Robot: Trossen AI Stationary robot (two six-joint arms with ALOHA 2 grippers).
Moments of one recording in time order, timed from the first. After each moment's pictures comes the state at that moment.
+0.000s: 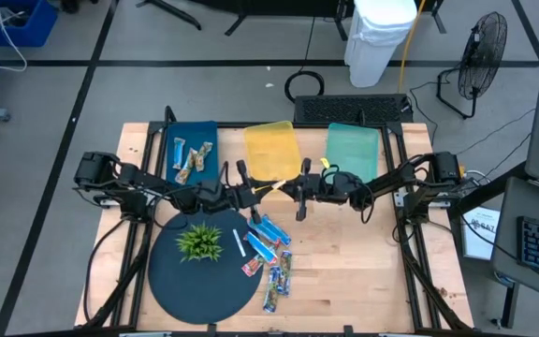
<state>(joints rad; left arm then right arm) -0.08 1.58 0.70 0.93 -0.38 0.58 -0.05 1.71 0.56 1.29 0.04 -0.04</state>
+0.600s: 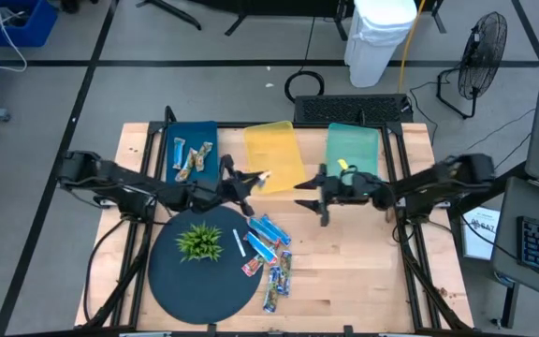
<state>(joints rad) -0.10 1.40 0.70 0.58 -0.61 0.51 -0.04 1.39 0.36 1.05 -0.03 0.06</state>
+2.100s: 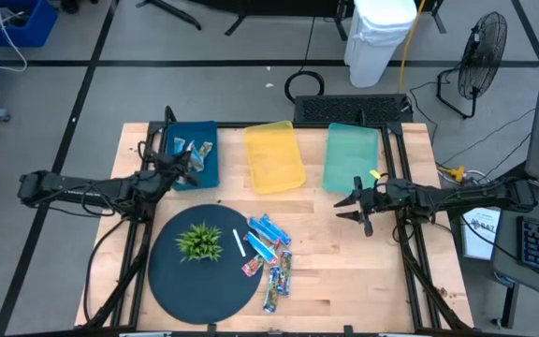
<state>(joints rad) 0.00 0.53 0.23 0.14 -1.03 -0.15 -0.04 0.49 0.02 0.25 -0.16 0.04</state>
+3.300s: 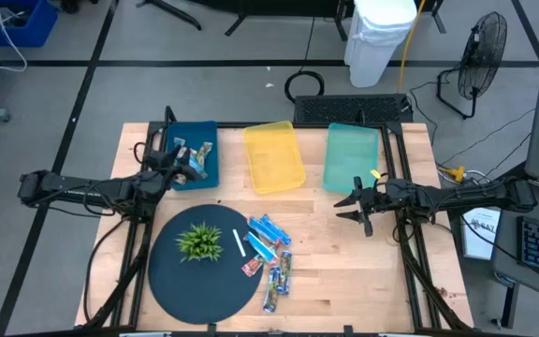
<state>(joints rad) 0.00 0.53 0.23 0.08 -1.14 -0.40 -0.04 0.49 0.02 0.25 -0.15 0.06</state>
